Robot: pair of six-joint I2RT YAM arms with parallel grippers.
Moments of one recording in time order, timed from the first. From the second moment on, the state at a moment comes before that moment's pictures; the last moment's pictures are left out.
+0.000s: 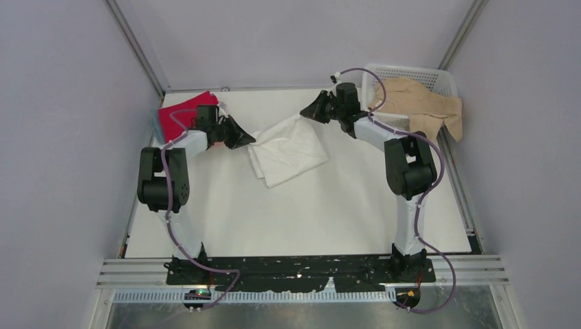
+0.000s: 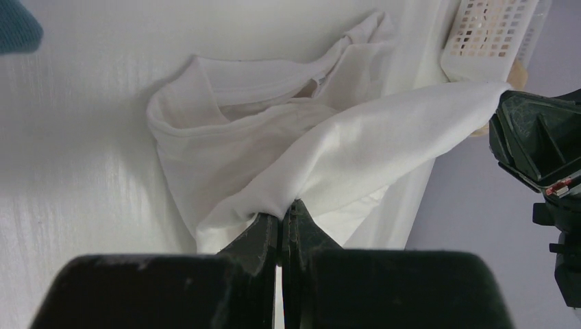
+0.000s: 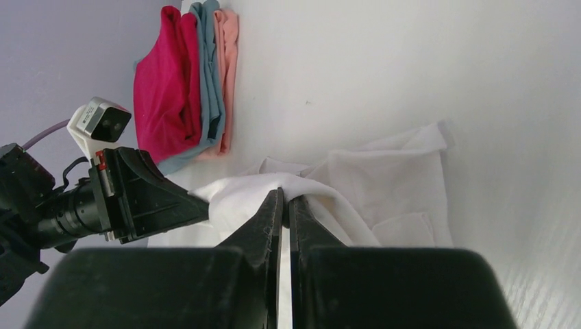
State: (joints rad) left arm -0.05 1.88 1.21 -0.12 0.60 -0.74; right arm 0.33 2.04 1.48 0.17 -0.43 0.73
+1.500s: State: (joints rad) left arm -0.16 2.17 1.66 -0.44 0.32 -0.67; right arm 0.34 2.37 1.67 0.23 -0.47 0.97
